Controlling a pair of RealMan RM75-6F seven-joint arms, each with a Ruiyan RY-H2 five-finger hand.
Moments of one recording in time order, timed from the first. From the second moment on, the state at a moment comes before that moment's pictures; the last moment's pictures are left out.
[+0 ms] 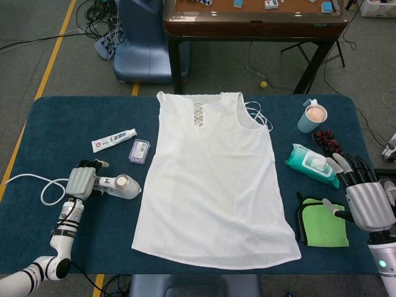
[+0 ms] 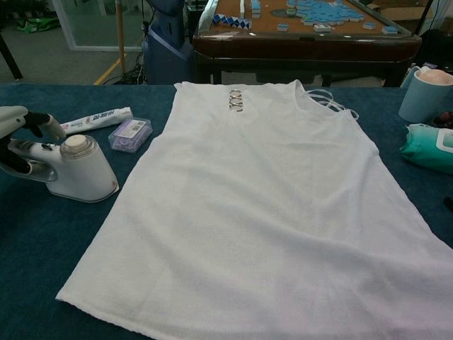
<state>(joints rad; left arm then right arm) -0.52 -1.61 -0.20 -1.10 1.23 1.08 0.10 0.16 -0.96 0.09 -1.76 -1.56 1.47 -0.11</state>
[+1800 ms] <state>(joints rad) -0.55 -1.55 -0.27 -1.25 1.27 1.10 -0.21 0.30 -1.03 -0.05 -1.78 -1.69 1.12 -0.03</state>
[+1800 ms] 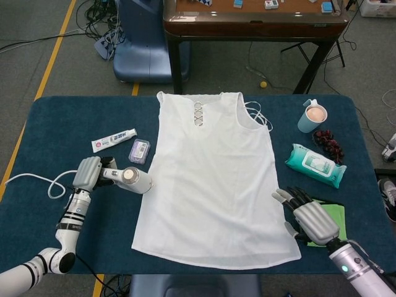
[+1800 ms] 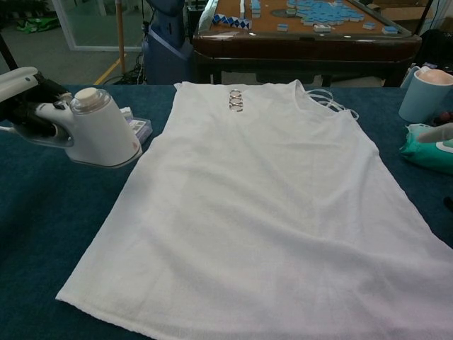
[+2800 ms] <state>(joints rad) -0.68 -1.70 -0.24 -1.35 1.25 1.07 0.08 0.47 -1.34 -0.13 -1.51 -1.74 0.95 0.18</state>
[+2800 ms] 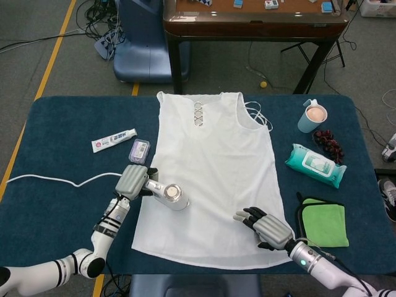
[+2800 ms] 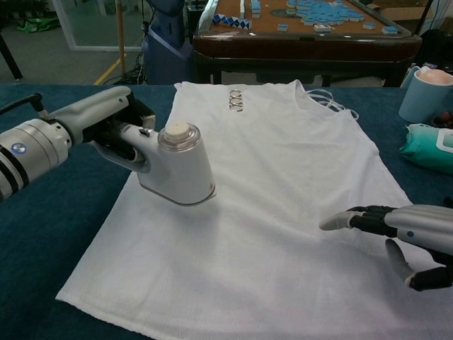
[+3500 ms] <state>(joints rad) -0.72 -1.85 -0.20 -1.07 1.30 1.07 0.06 0.49 -1.40 -0.17 -1.46 -1.72 0.94 0.17</state>
